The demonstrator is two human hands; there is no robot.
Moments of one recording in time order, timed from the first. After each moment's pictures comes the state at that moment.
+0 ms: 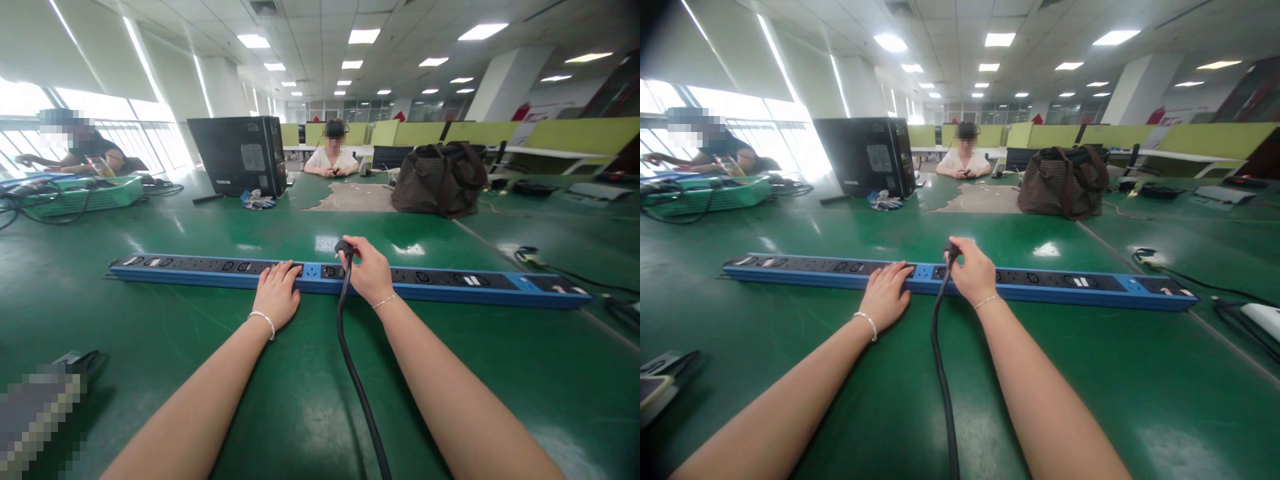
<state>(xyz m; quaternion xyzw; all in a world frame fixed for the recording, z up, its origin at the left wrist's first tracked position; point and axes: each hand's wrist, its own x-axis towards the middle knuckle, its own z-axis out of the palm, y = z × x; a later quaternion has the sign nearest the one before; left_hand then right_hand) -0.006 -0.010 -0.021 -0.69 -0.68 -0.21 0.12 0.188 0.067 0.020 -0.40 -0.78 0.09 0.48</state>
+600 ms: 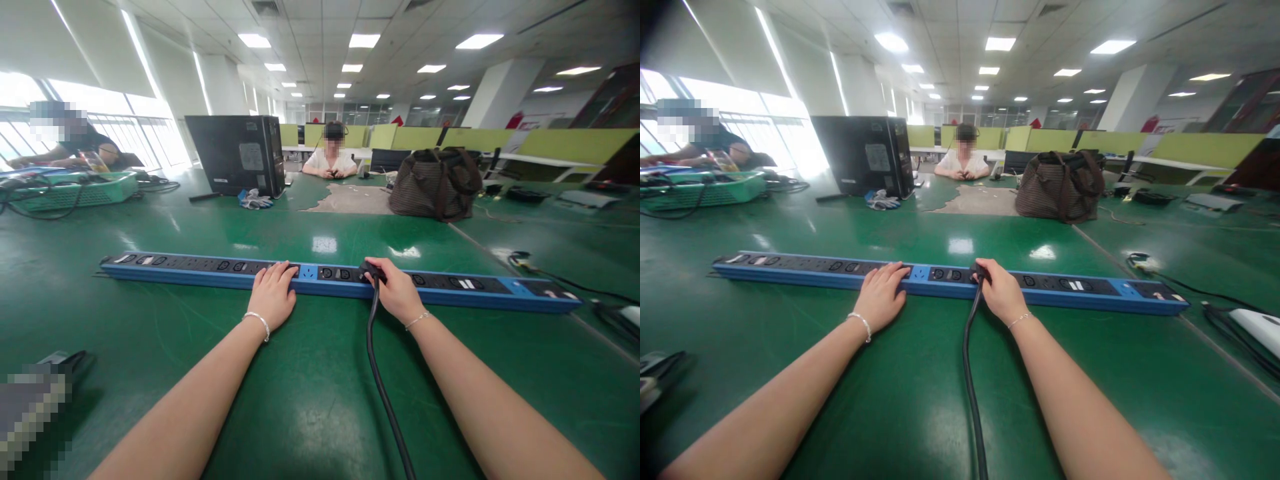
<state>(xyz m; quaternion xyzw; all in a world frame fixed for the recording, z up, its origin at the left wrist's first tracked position) -0.008 -0.008 -0.025 -0.70 -0.68 -0.20 0.13 0.256 0.070 -0.006 -0.42 -0.81 0.08 0.41</state>
